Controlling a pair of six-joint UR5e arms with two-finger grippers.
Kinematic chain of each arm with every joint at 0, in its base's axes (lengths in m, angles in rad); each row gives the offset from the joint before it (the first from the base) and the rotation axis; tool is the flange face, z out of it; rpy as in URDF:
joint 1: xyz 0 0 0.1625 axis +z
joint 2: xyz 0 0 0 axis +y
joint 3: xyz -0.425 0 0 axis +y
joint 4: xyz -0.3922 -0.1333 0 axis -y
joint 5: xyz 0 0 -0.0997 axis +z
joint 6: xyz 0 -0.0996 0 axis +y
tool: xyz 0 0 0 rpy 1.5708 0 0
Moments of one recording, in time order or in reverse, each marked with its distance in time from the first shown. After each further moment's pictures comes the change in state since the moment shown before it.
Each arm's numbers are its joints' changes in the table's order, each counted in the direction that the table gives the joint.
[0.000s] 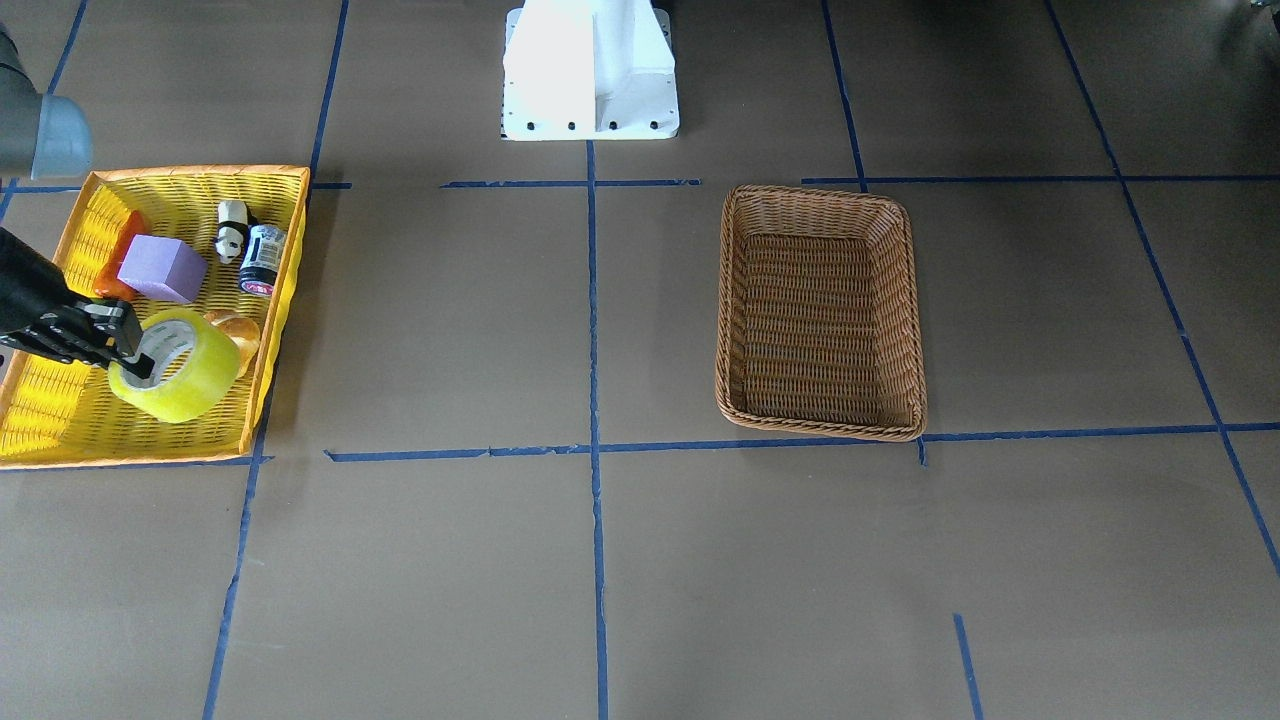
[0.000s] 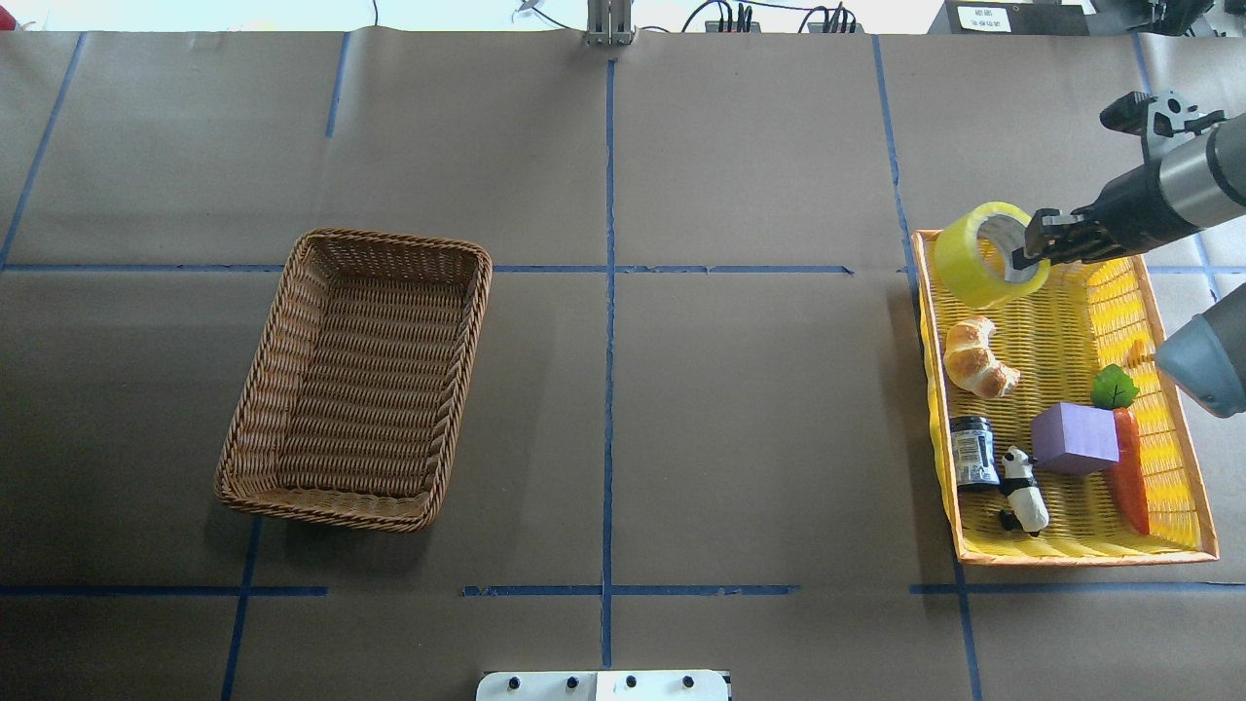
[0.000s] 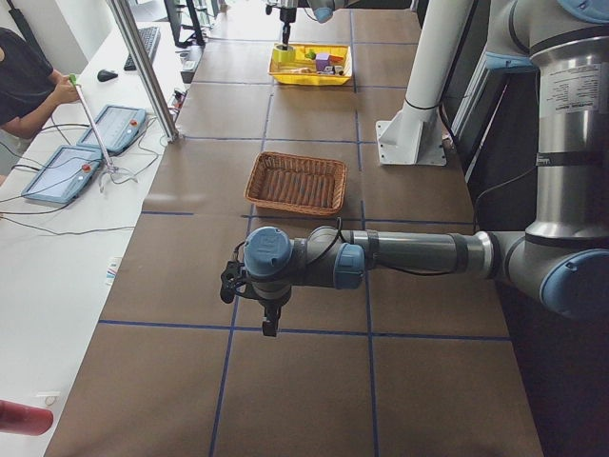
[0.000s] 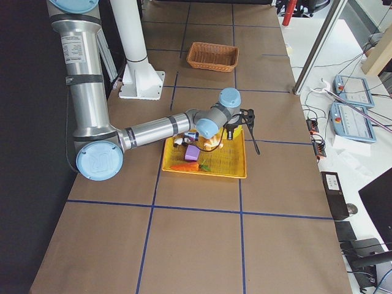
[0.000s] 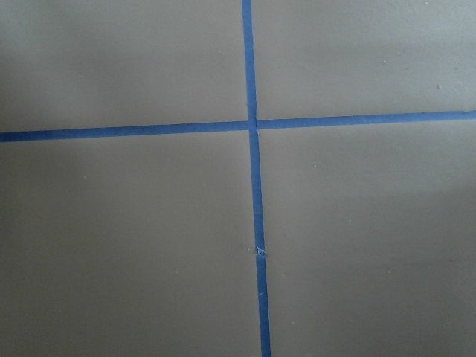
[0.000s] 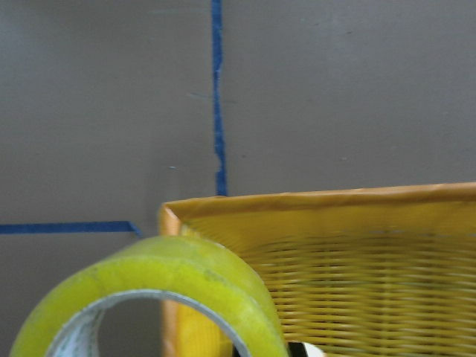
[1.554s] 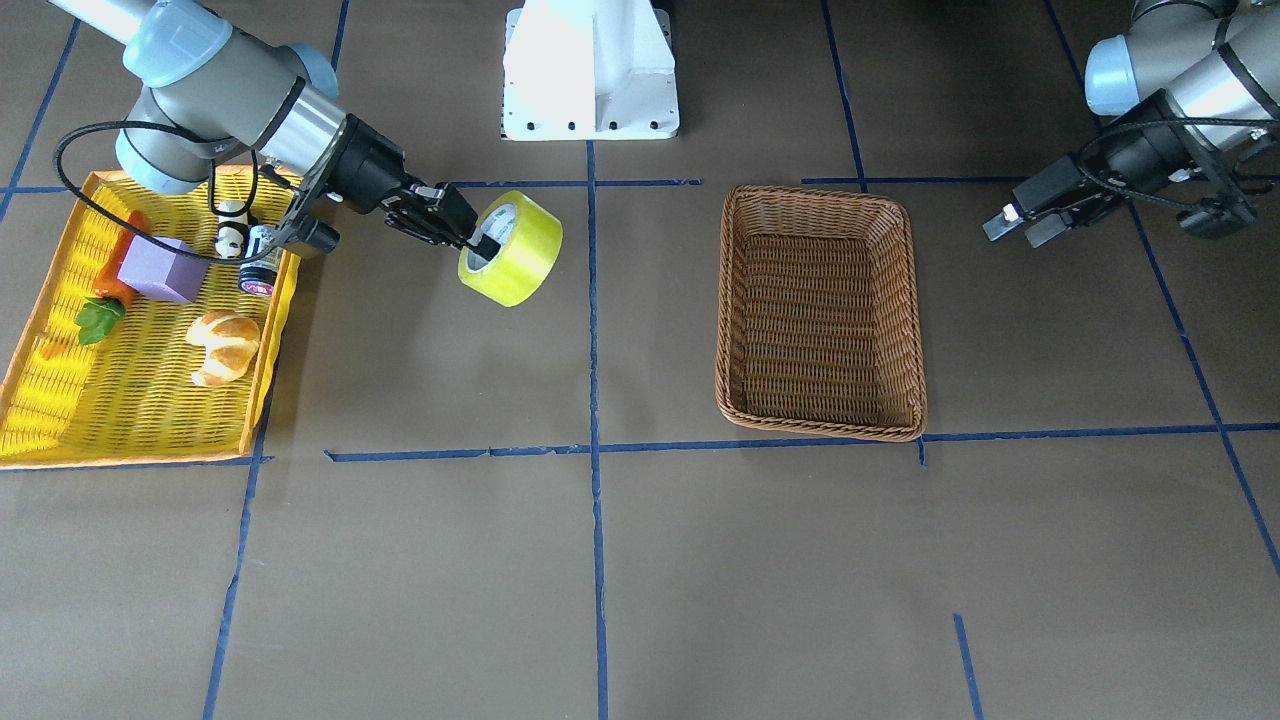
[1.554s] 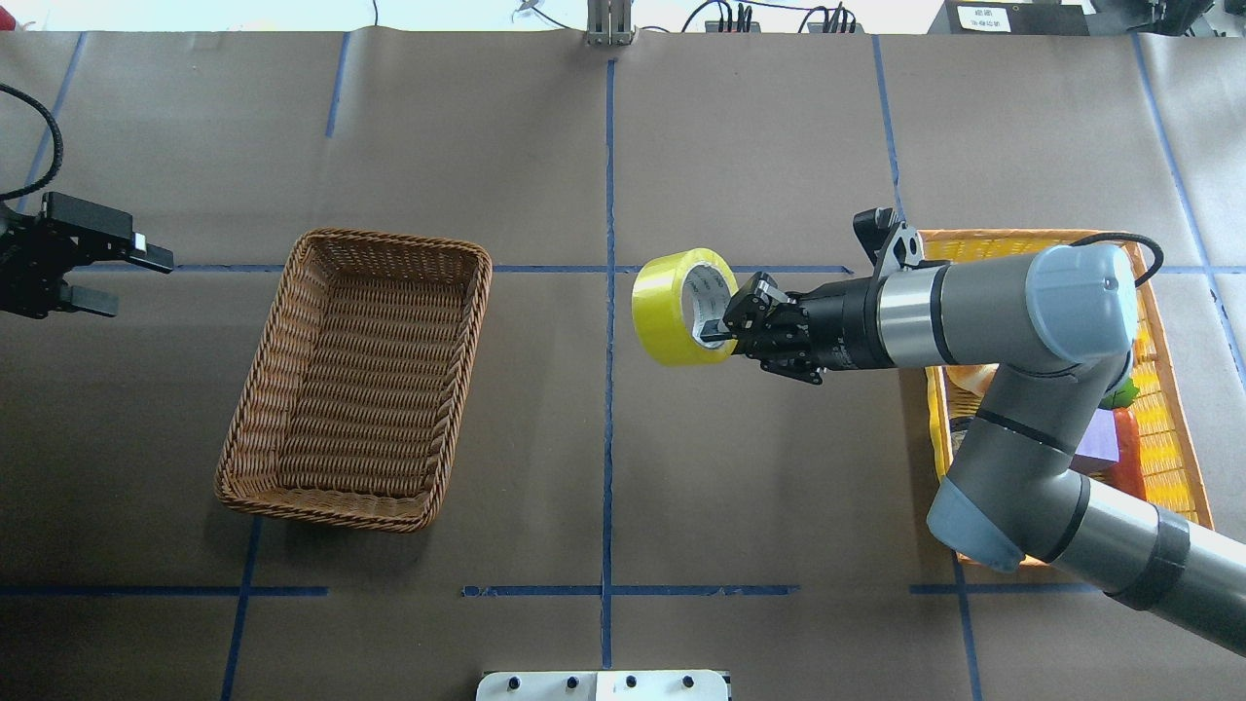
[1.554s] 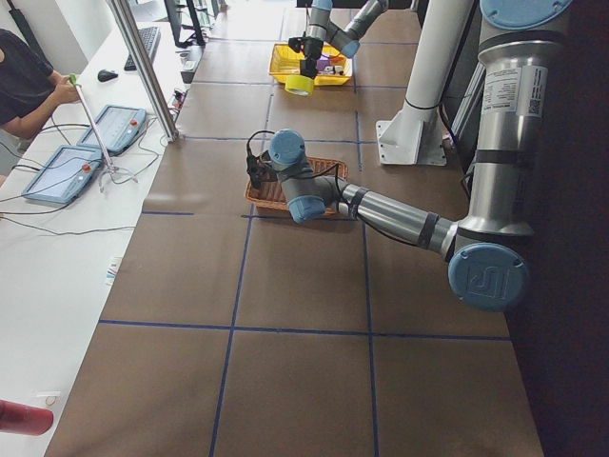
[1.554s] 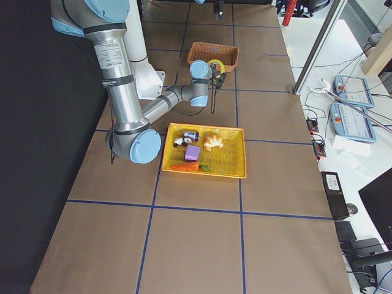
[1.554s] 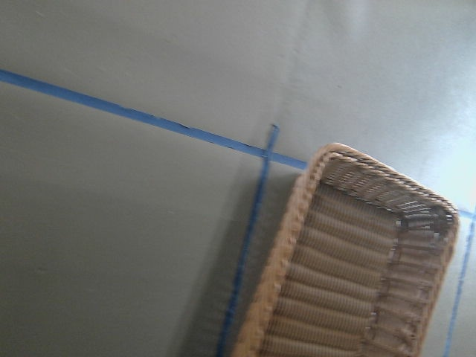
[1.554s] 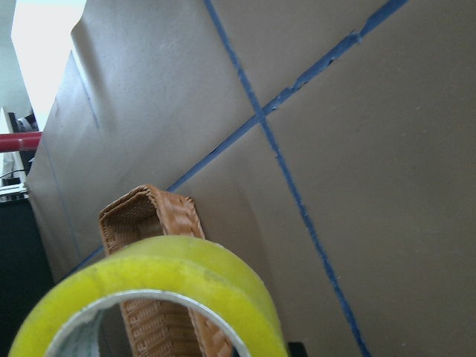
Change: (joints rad) left arm 0.514 0.132 0.141 -0.895 0.050 1.545; right arm -0.459 -0.153 -0.050 0.607 0.356 -0.986
